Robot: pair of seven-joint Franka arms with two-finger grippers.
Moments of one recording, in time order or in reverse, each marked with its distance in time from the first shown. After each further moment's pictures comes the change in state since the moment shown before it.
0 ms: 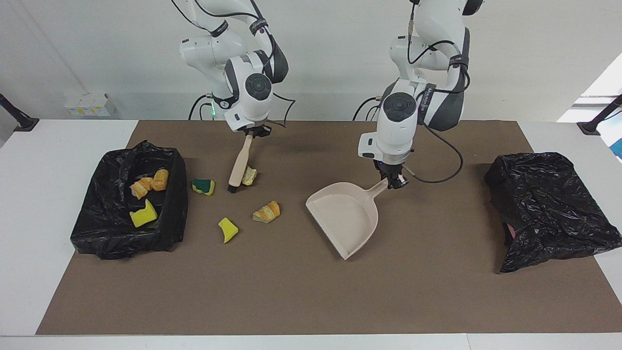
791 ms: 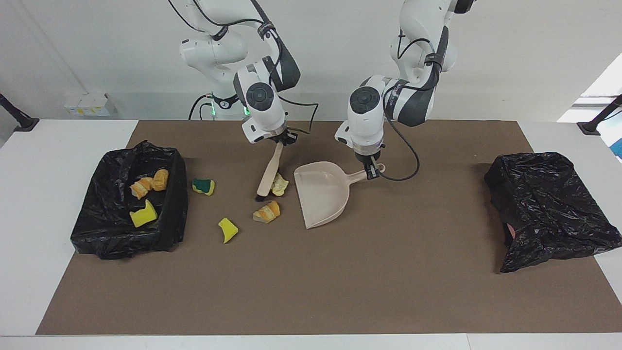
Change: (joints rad) left arm -0.115 -0.013 -0.005 -0.064 0.029 0.004 0.151; right arm 0.052 0.167 0.000 0.179 0.224 0.066 0.000
